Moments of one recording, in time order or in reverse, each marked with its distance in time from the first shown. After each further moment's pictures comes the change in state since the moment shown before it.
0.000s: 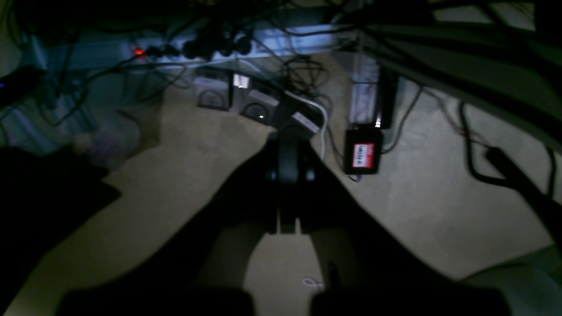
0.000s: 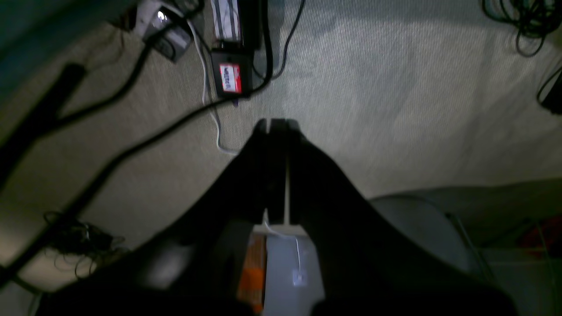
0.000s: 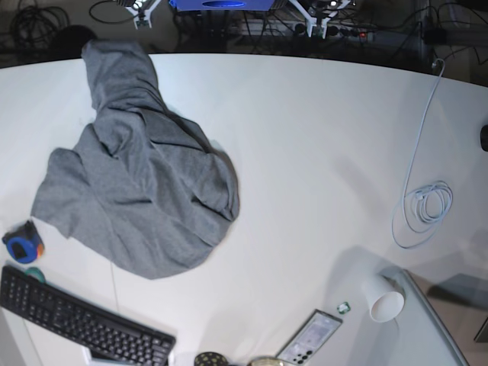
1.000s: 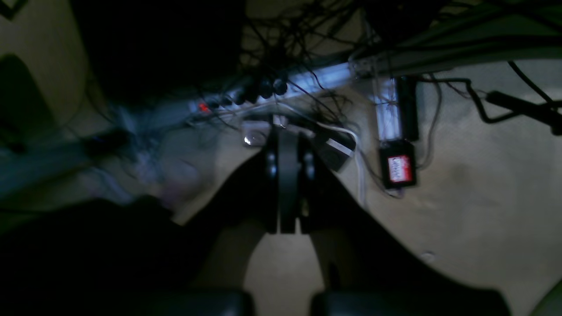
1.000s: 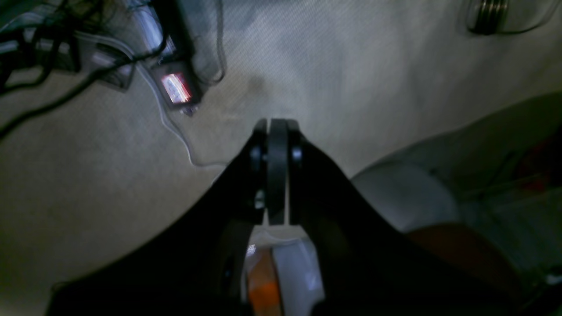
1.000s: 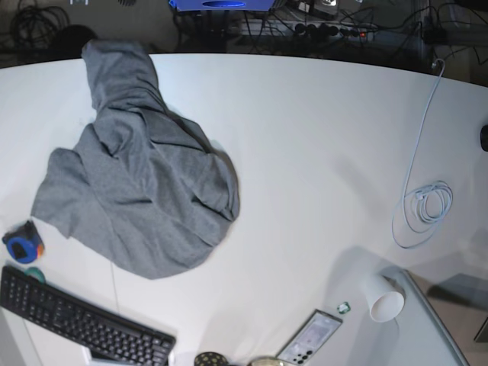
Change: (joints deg) left arm 37.3 -10.6 0.0 54.8 -0.1 -0.1 0.9; right arm -37.8 -0.2 15.4 69.0 0.1 -0.7 -23.3
